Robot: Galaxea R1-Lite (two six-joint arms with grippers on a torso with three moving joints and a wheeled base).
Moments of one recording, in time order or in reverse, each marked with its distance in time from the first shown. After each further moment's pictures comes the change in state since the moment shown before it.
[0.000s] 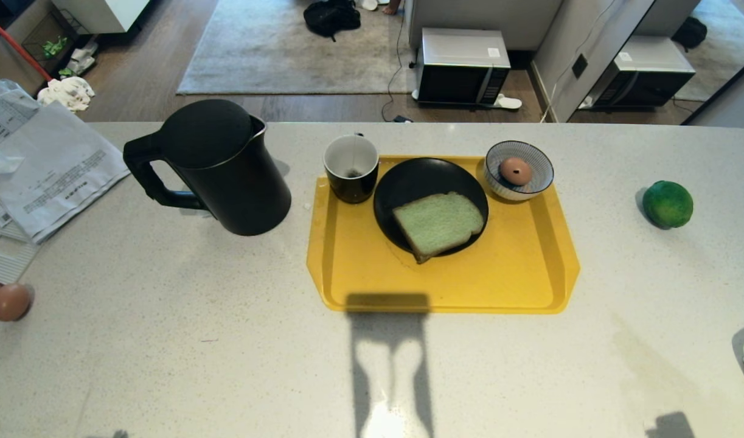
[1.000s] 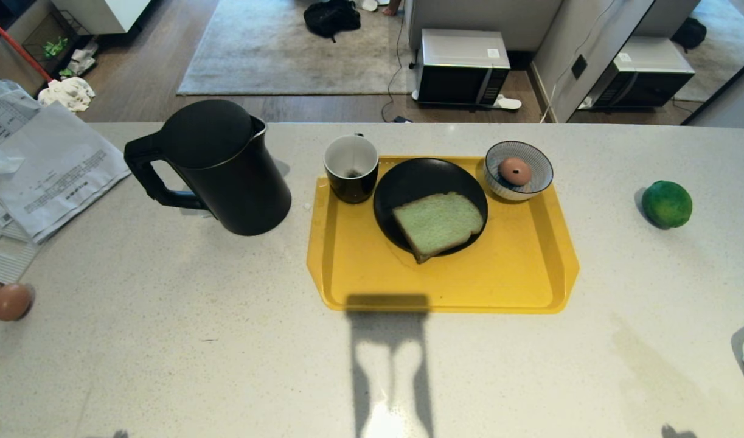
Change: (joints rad) left arm 0.000 0.000 0.000 0.000 -0.001 0.000; right arm 0.010 -0.168 0.000 0.051 0.016 0.055
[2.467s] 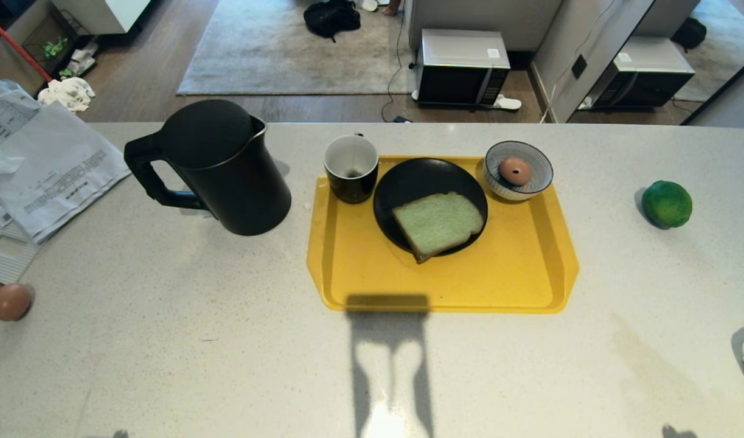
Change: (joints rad) left arm 0.000 0.000 0.000 -0.001 0.001 0.003; right arm 0.000 0.001 0.000 0.000 -0.003 0.003
